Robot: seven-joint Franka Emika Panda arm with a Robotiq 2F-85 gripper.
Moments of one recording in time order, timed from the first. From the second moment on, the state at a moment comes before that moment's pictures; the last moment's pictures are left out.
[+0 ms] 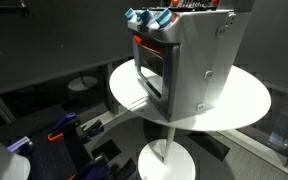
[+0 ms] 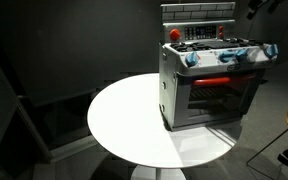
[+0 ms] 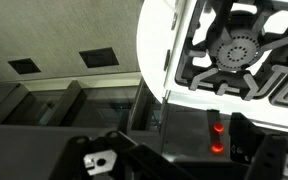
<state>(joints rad) -0.17 -0.28 0.00 -2.17 -0.33 2.34 0.27</state>
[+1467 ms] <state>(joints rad) -0.08 0.04 -0.01 -1.92 -0.55 2.36 0.53</state>
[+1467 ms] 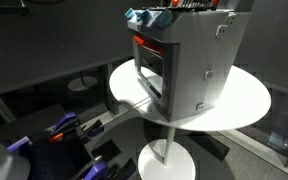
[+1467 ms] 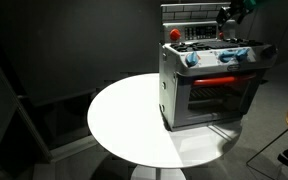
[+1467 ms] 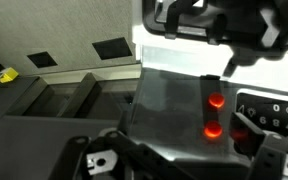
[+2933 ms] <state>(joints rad) -0.06 0.04 -0.04 -1.91 -0.55 2.34 0.53</state>
